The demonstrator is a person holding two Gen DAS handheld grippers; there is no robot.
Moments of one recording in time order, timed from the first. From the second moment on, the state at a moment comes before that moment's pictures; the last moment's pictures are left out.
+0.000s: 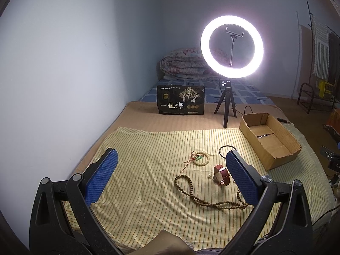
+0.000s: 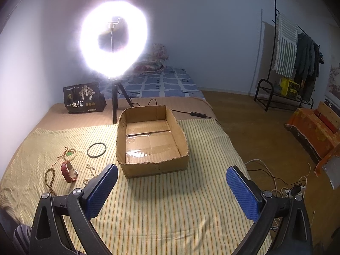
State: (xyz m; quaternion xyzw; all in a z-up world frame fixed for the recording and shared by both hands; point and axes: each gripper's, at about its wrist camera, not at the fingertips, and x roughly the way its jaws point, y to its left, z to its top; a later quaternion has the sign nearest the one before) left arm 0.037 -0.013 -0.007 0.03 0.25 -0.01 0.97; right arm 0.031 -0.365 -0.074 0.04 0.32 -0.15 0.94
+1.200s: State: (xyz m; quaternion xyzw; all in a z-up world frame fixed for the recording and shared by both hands) left arm 0.097 0.005 -0.081 0.02 0.36 -0.05 0.93; right arm 0.086 -0.329 -0.100 0.01 0.32 -0.02 0.95
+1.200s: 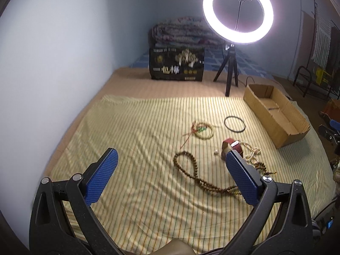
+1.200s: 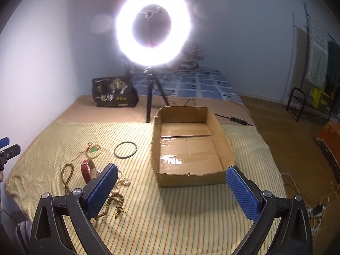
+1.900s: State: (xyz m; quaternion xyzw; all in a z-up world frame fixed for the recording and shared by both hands) left arm 0.161 0.002 -0.179 -0.06 0.55 -0.15 0.82; right arm 0.175 -0.225 -0.143 -0.06 0.42 0.18 0.89
